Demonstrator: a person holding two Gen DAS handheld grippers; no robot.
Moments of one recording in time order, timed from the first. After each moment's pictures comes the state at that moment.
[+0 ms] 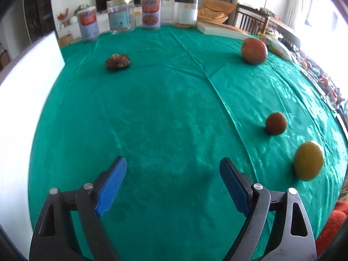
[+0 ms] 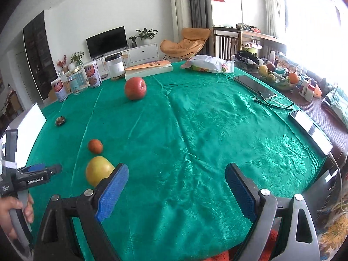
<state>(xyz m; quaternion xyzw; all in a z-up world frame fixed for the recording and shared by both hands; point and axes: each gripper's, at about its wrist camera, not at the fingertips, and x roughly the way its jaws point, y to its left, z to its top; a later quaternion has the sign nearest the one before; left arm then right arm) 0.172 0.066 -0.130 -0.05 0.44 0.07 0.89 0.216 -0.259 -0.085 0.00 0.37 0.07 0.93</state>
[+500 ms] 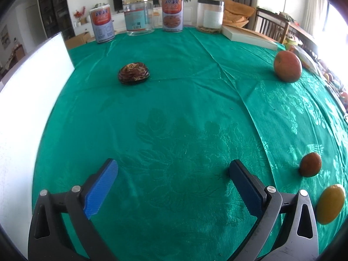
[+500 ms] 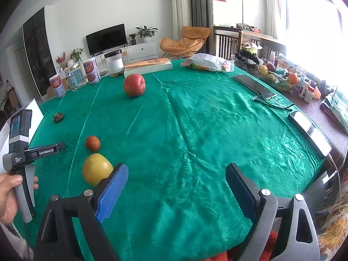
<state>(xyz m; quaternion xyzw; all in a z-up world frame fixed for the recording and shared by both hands) 0.221 0.092 -0.140 -0.07 0.45 0.12 0.88 0.215 -0.254 -0.093 0.00 0.37 0.06 0.93</state>
